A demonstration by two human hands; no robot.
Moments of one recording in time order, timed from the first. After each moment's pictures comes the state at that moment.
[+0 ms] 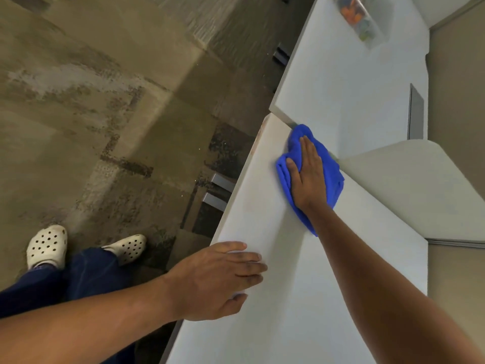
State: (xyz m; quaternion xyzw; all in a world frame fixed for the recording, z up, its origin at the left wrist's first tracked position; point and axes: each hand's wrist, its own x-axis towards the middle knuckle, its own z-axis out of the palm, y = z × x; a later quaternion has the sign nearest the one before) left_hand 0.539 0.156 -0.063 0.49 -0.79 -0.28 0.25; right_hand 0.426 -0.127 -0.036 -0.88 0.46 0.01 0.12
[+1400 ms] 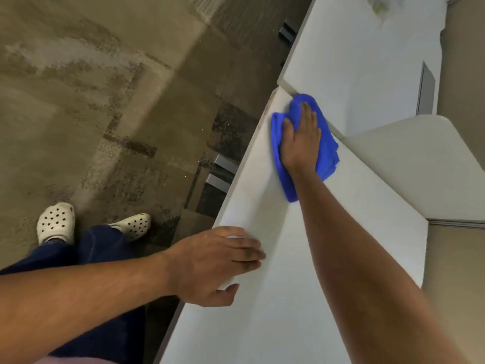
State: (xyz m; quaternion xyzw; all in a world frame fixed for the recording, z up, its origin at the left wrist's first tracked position) left_hand 0.540 0.180 -0.071 0.45 -0.82 -0.26 0.23; right_hand 0.484 -0.104 -0.039 -0.83 0.55 -0.05 0.12
